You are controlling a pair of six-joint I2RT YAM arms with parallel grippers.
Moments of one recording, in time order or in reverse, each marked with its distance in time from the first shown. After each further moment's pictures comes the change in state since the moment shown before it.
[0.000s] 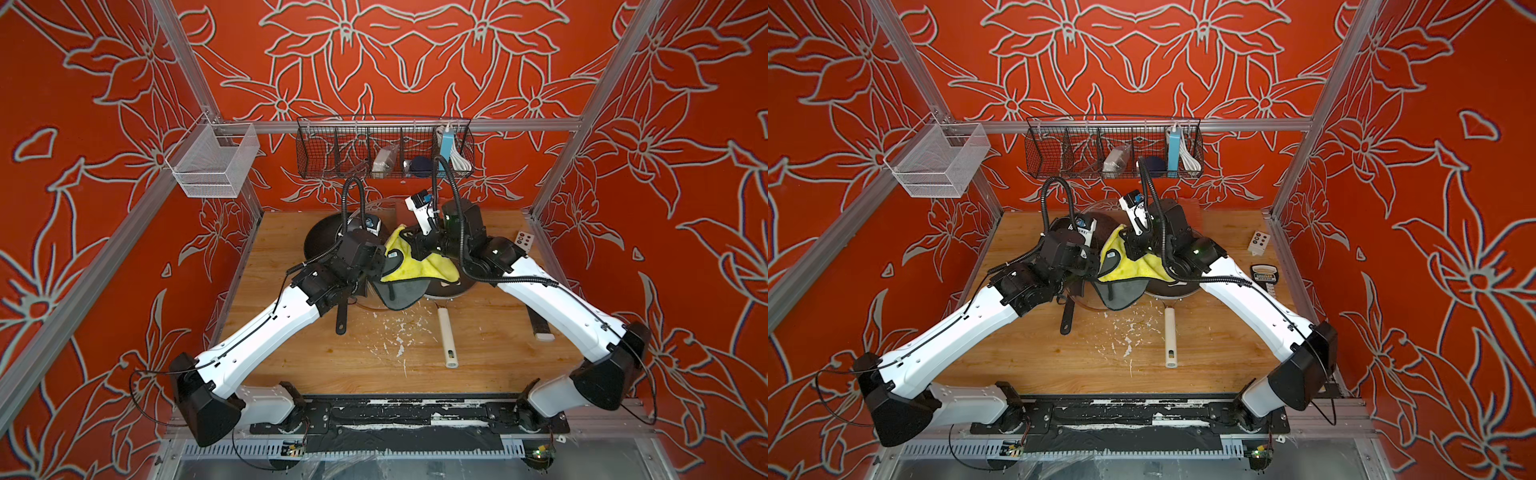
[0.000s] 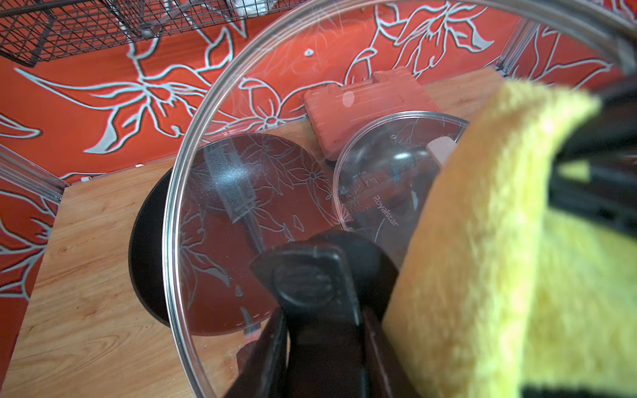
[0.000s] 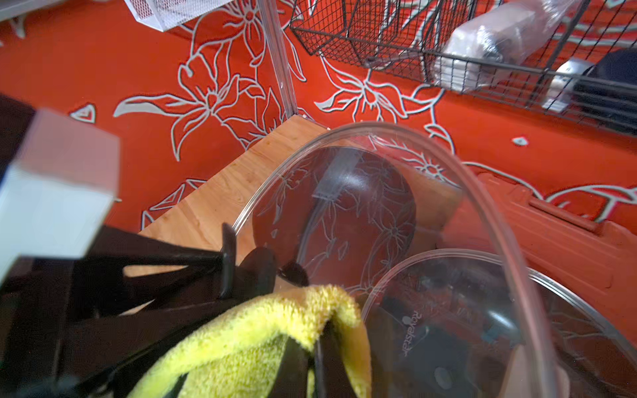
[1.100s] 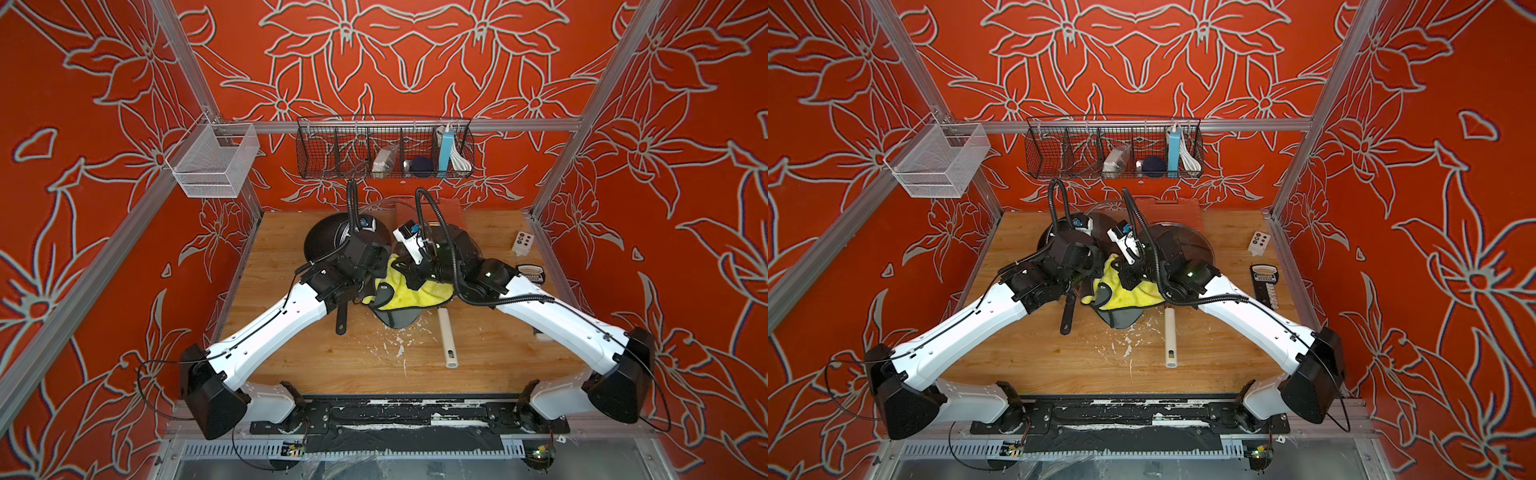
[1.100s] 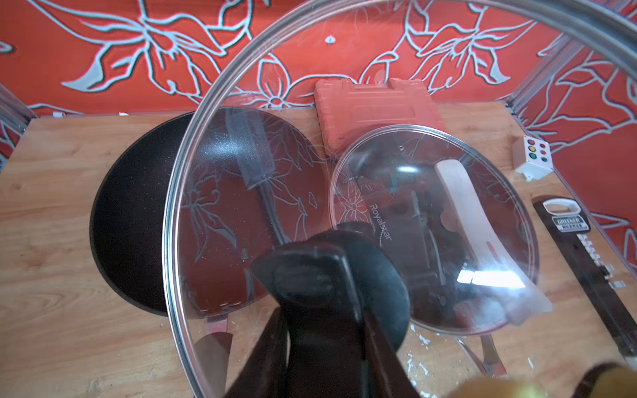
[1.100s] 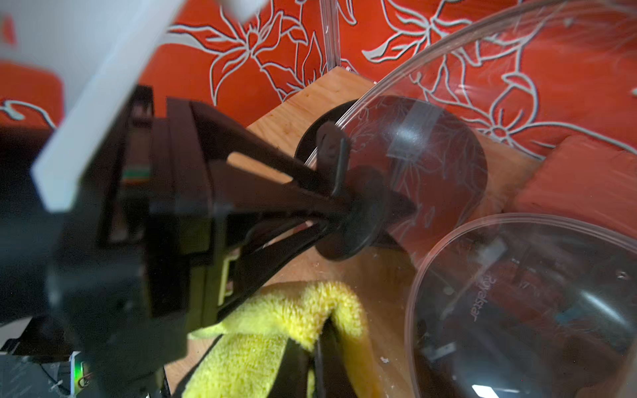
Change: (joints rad) left arm 0.000 -0.035 -0.031 0.024 -0.001 -0.124; right arm -0.134 0.159 0.248 -0.089 -0.016 -0.108
